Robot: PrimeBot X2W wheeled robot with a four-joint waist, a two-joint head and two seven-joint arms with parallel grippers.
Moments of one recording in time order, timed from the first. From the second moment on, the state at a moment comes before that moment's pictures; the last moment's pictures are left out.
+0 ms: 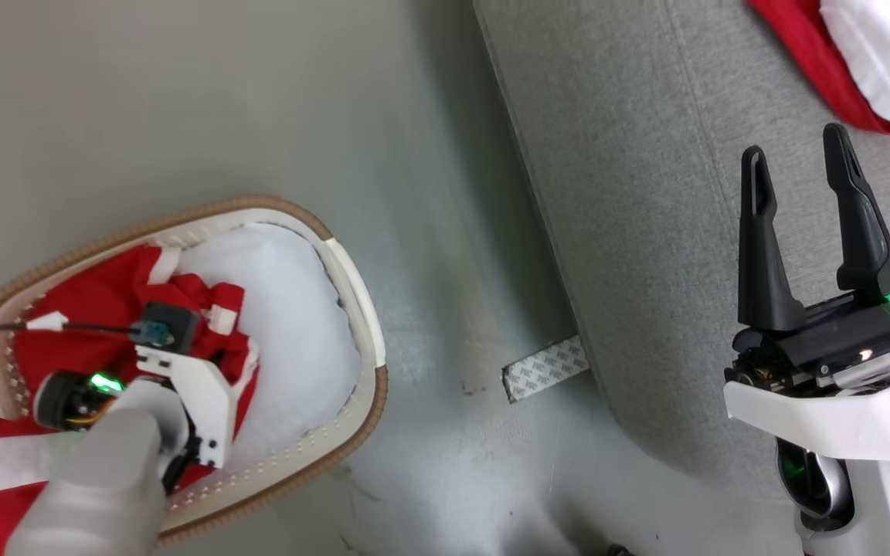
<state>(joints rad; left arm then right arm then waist) -0.86 0.28 -0.65 1.28 -0.40 -0.13 -0.10 -0.40 -0.05 0.15 -0.14 0.30 0.13 -0.26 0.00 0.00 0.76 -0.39</state>
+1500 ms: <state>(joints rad) -0.55 0.12 -0.53 0.63 -0.40 -0.13 -0.26 -0.08 -0.09 0.15 0.05 0.29 0.13 -0.26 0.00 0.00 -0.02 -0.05</state>
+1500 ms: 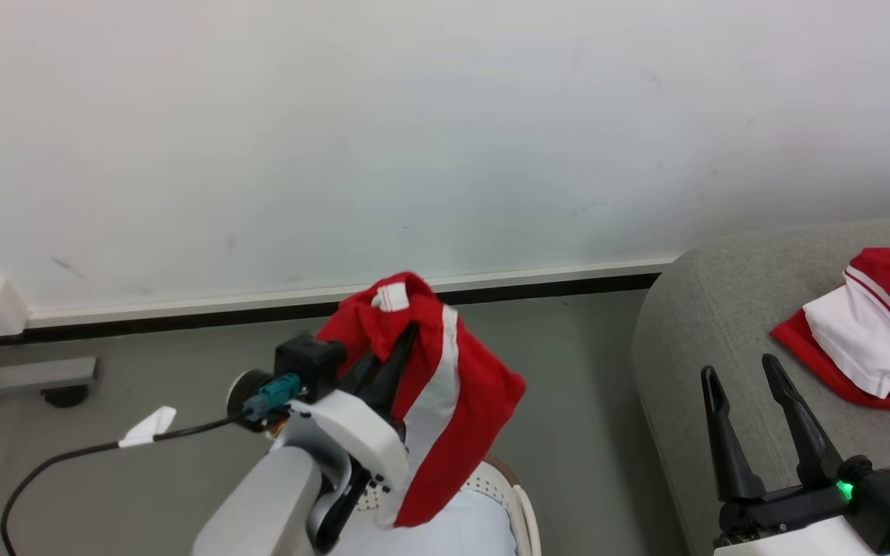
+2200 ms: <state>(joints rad) -0.55 0.09 -0.49 0.37 -0.36 -0.12 -0.26 -0.07 -0.09 0.26 0.07 0.30 0.13 -0.26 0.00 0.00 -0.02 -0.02</state>
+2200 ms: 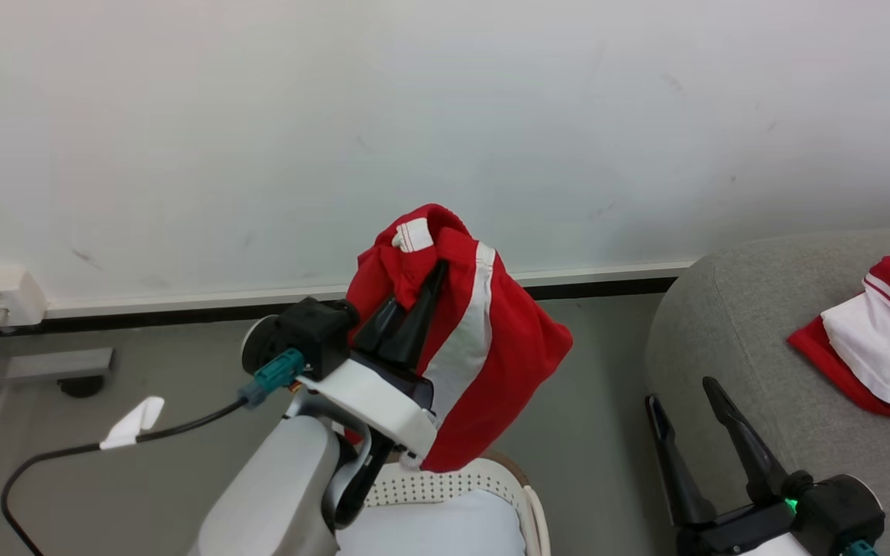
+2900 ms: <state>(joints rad) -0.54 0.06 -0.66 0.40 -0.36 -0.13 -0.26 -0.24 -0.16 0.50 0.31 0.33 0.13 -0.26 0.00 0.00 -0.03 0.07</state>
